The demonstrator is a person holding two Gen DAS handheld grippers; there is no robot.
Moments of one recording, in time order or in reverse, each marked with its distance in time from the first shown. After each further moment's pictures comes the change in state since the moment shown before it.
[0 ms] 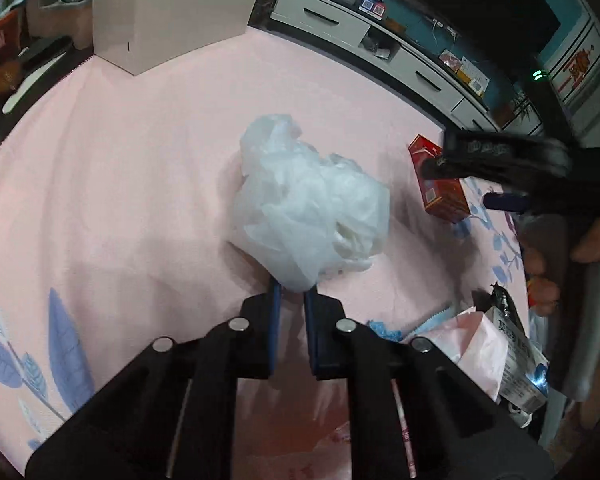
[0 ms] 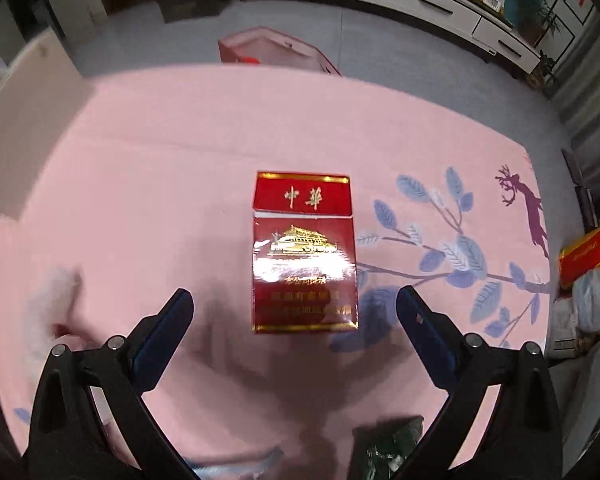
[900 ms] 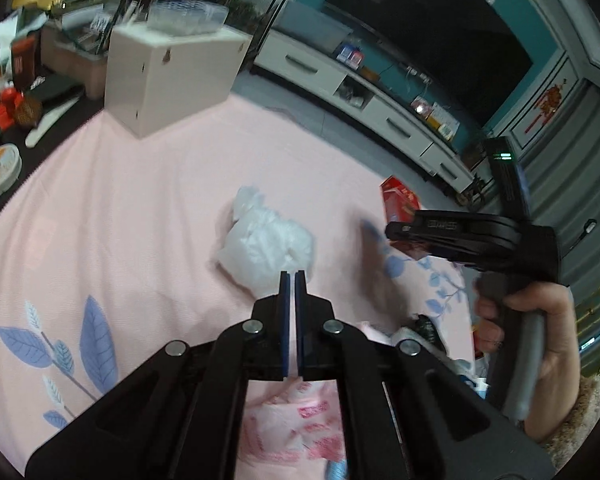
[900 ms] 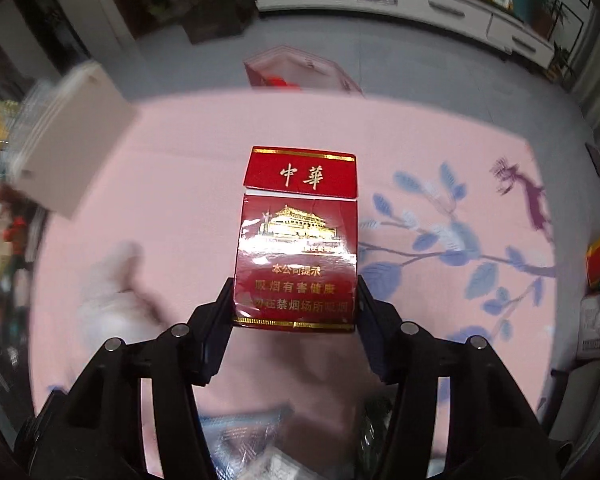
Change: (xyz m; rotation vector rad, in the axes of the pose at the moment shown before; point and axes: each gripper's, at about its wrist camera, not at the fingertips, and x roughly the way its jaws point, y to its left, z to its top) left arm -0.089 -0.017 0.004 -0.027 -0.176 -0.123; right arm -0.068 -0.024 -0.017 0.027 -0.080 0.183
